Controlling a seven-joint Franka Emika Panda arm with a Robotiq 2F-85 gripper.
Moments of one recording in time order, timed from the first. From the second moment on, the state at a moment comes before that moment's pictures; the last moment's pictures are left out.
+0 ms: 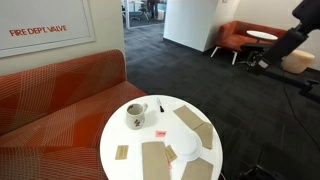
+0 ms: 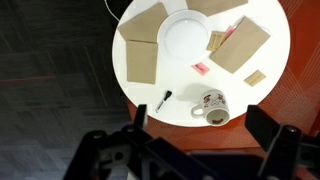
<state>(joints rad) -0.09 -0.81 -0.10 -2.65 -0.13 2.15 -0.01</state>
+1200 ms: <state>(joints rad) -0.15 0.00 -0.12 -2.19 -0.10 2.39 0.11</state>
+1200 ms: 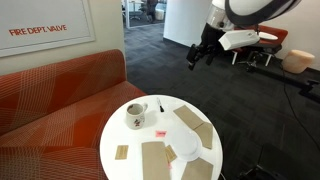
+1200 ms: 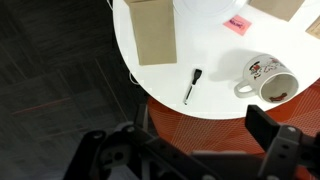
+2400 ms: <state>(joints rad) -0.14 0.53 -0.15 -1.83 -0.05 2.47 0.15</state>
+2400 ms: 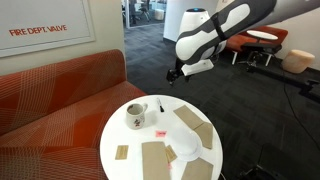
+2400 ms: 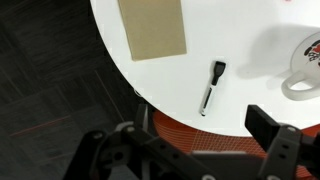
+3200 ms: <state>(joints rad) -0.15 0.74 -0.15 -1.66 -0.04 2.47 0.15</state>
